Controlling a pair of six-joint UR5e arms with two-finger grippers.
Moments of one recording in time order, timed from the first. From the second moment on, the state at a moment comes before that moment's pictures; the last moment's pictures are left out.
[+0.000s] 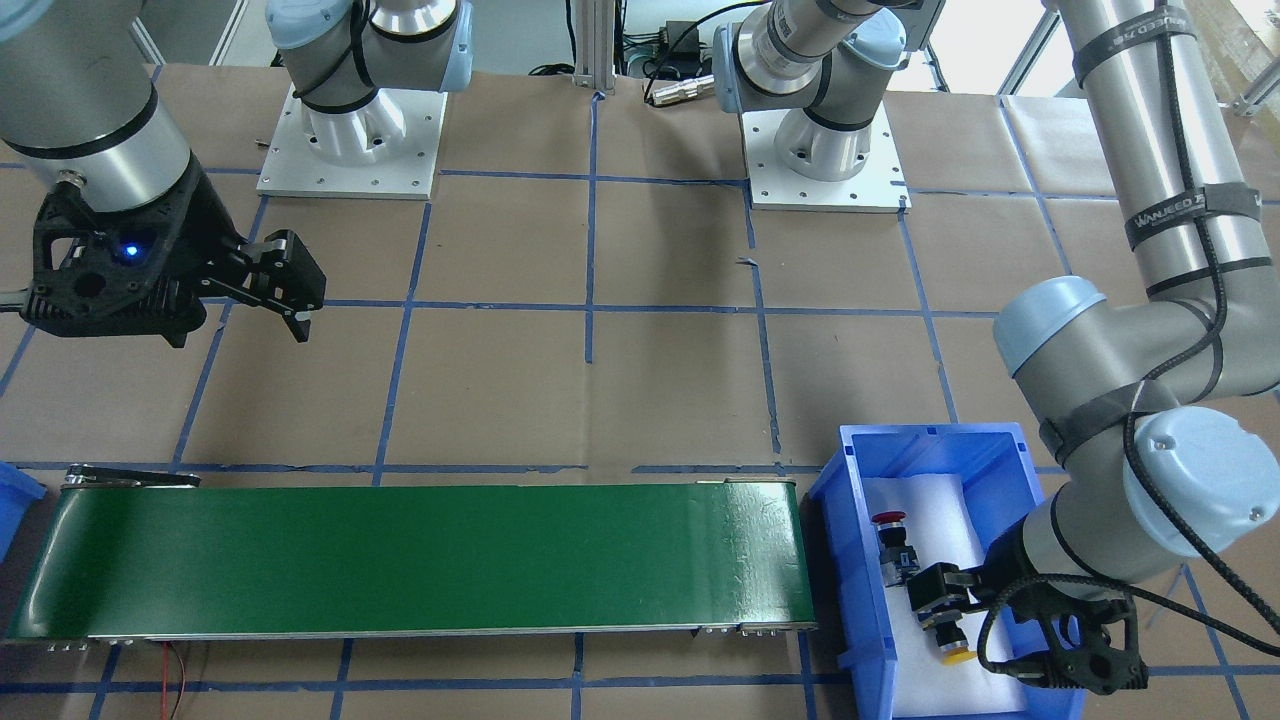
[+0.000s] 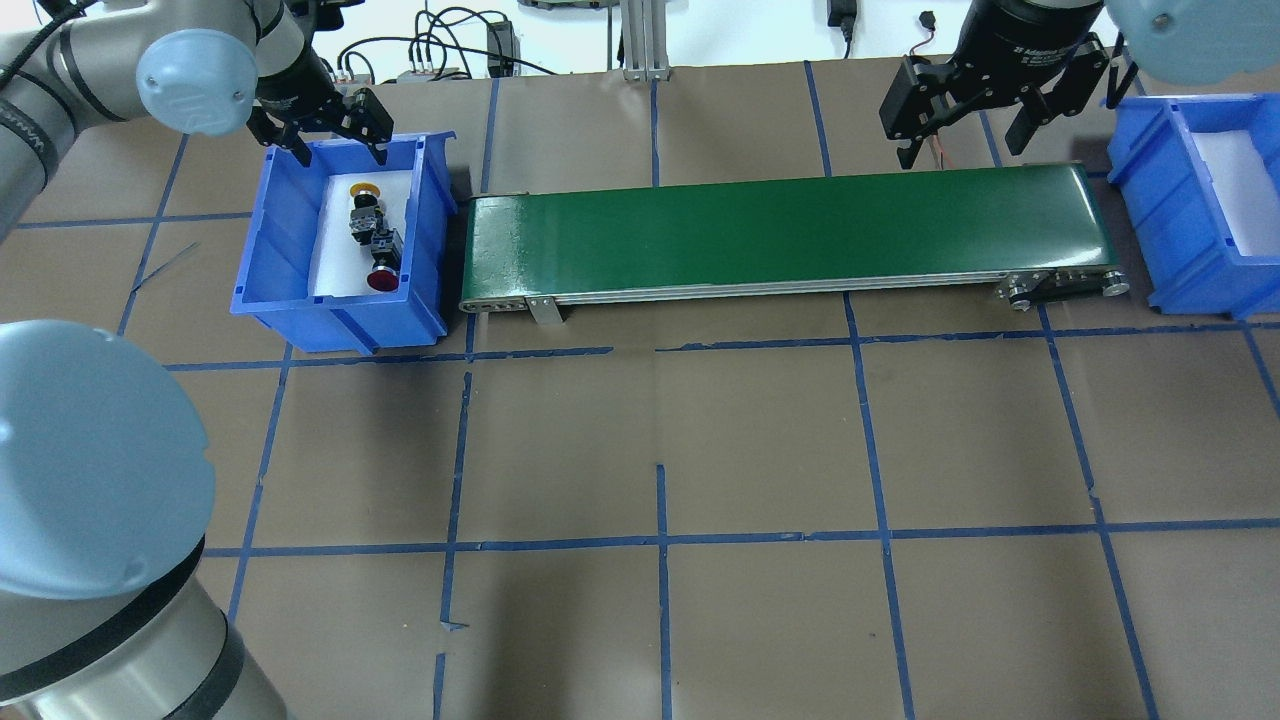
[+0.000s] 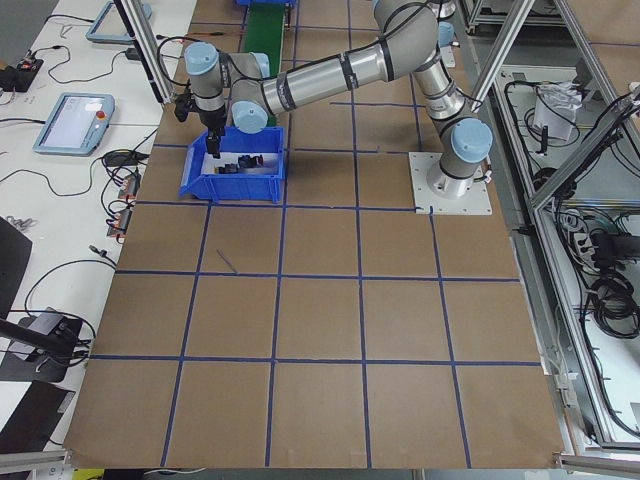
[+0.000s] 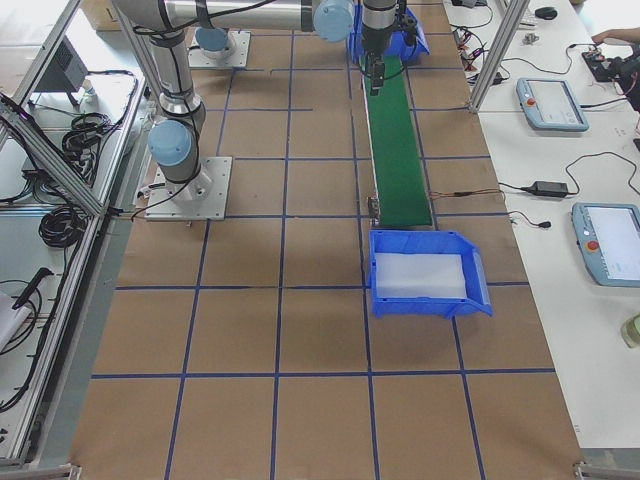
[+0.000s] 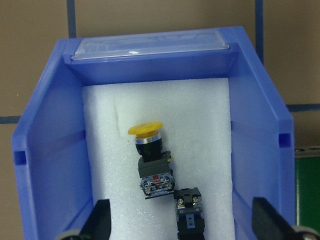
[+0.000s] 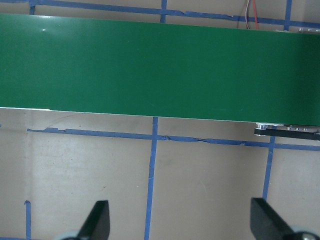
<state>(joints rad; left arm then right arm) -1.41 -2.20 -1.26 -1.17 1.56 0.19 1.54 -1.43 1.43 -1.62 -1.59 -0.12</state>
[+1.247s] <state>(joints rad) -1.39 -2.29 -1.29 -1.10 1.54 0.20 1.54 -1.43 1.43 -1.62 -1.59 -0.12</state>
